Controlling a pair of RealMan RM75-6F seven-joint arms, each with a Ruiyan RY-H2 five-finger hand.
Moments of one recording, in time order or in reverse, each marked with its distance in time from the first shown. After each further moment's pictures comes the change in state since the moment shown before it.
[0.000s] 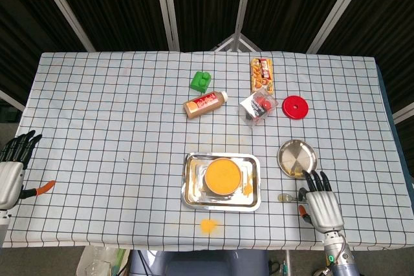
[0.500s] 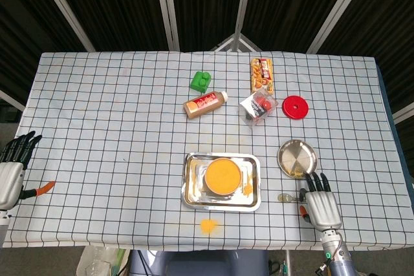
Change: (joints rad) left arm 0.001 0.001 0.003 -0.005 -0.006 -0.005 0.002; right arm 0.011 -0.054 0.012 0.086 0.061 -0.035 -0.013
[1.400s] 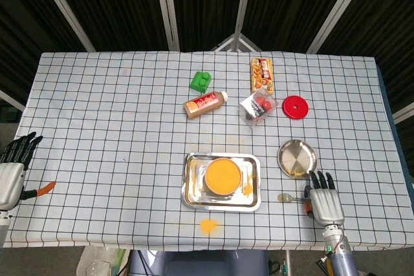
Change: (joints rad) left arm -0.001 -0.001 0.003 0.000 -0.001 -0.006 0.002; right arm 0.024 -0.028 0.020 0.077 0.082 -0.044 0.003
